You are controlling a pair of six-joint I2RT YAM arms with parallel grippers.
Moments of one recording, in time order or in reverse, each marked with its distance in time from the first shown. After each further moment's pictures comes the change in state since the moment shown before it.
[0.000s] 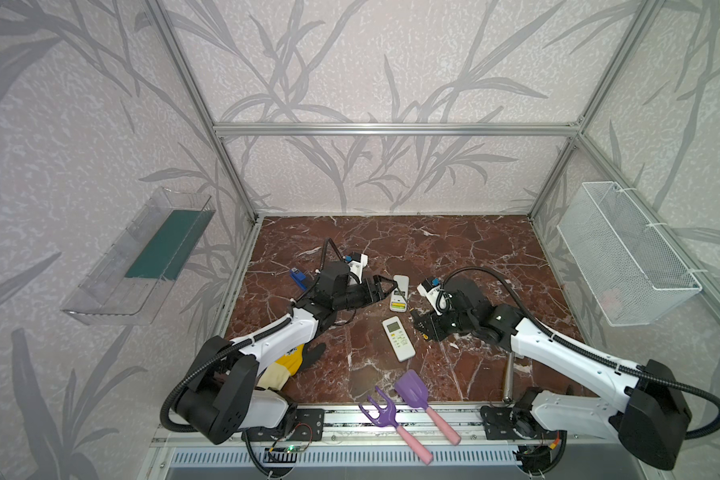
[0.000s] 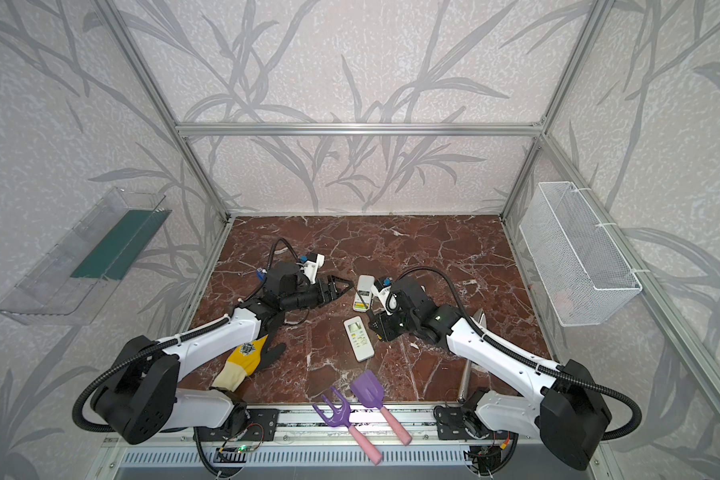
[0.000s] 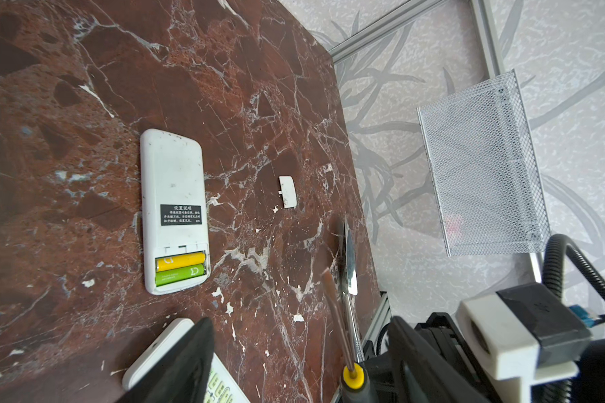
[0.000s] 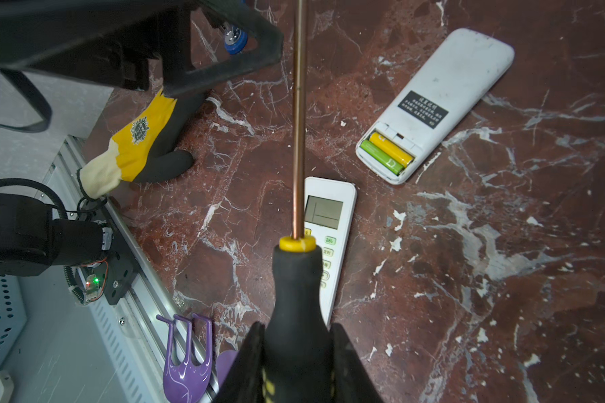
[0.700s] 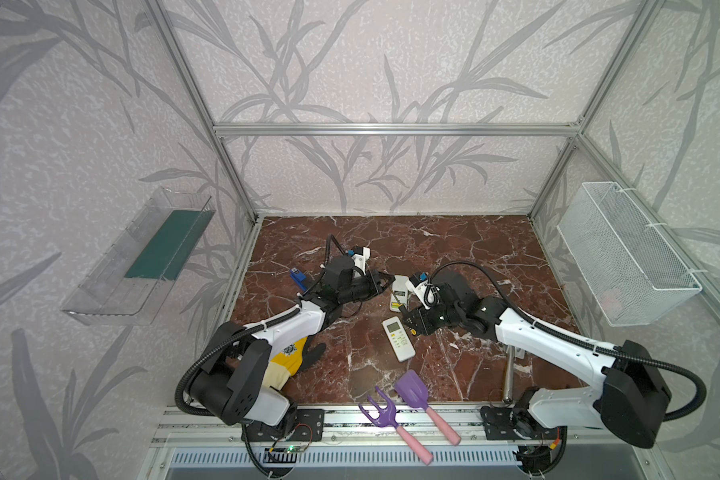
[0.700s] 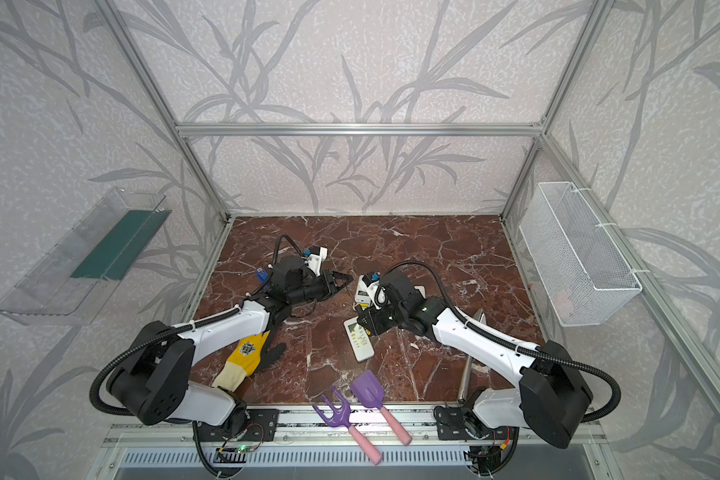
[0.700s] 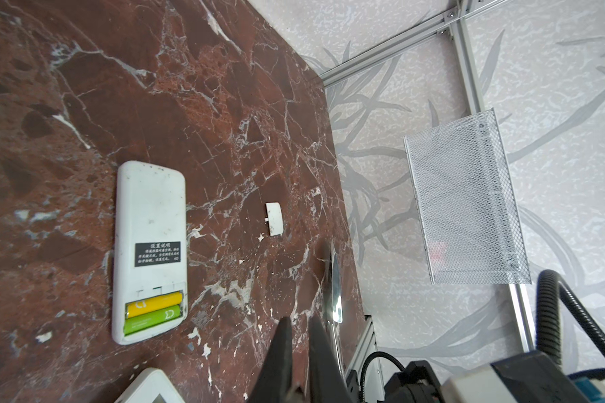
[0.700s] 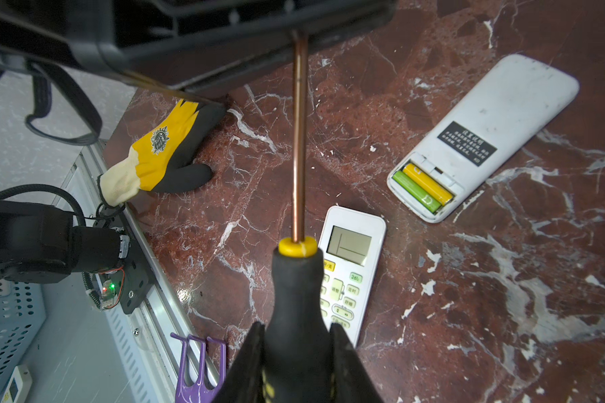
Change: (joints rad) left arm -0.010 0.083 0.051 0.121 -0.009 -0.086; right arm 0.020 0.135 0.076 0.053 -0.039 -0.007
